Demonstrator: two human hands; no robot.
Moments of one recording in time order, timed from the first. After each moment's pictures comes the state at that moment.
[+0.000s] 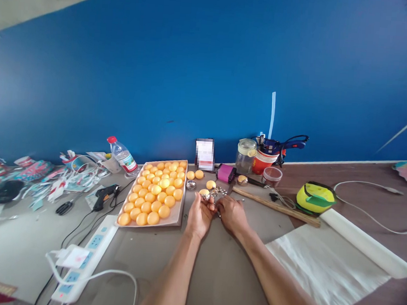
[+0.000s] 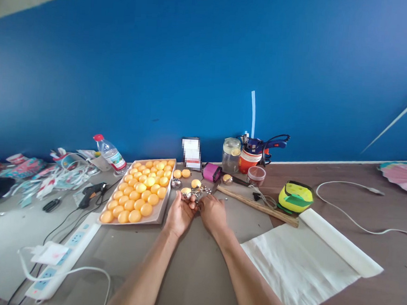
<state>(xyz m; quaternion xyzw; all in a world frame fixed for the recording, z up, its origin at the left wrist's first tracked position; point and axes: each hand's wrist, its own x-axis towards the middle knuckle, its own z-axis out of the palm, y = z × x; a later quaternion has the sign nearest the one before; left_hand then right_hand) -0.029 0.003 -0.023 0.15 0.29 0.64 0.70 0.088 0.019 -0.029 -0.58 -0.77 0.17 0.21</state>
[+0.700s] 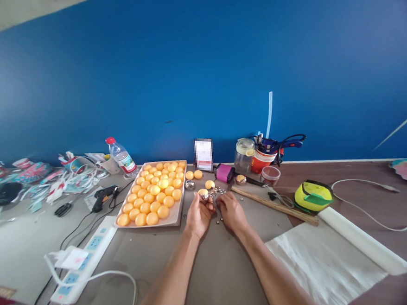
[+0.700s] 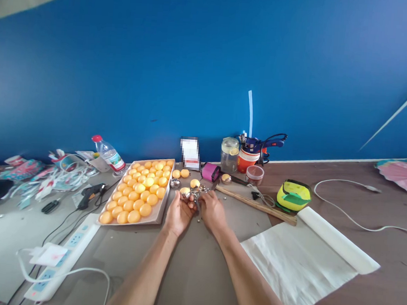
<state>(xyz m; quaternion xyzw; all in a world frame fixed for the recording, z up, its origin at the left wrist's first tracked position) -0.030 0.004 -0.022 0.13 0.29 0.63 0.70 0.094 0.025 -0.039 -0.54 -0.73 0.24 0.34</state>
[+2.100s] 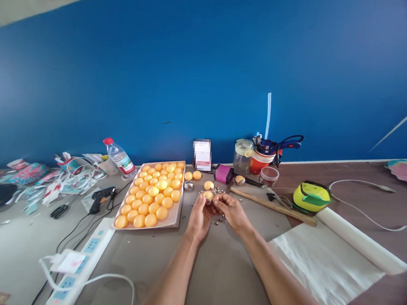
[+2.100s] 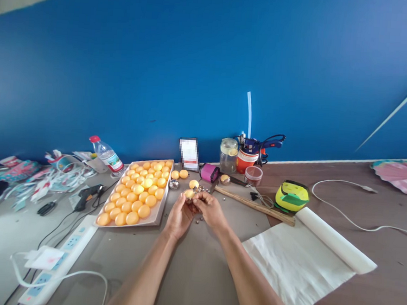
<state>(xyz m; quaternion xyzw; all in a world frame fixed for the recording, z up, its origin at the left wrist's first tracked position) -0.021 0.001 -0.022 0.23 0.29 0.63 0.68 0.085 0.019 -0.015 -0.35 -0.44 0.65 0.50</state>
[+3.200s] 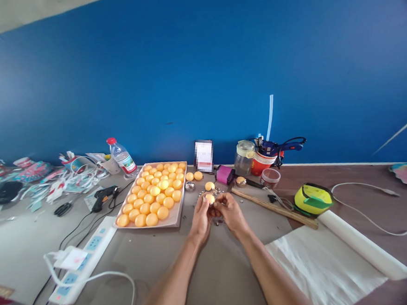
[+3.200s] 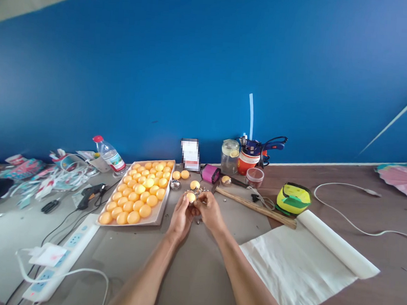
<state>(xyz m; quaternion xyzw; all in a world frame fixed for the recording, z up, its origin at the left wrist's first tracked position) -0.018 -0.003 -0.033 0.27 0.35 0.66 0.61 0.076 0.019 -0.028 -0.38 -0.44 0.63 0.52</state>
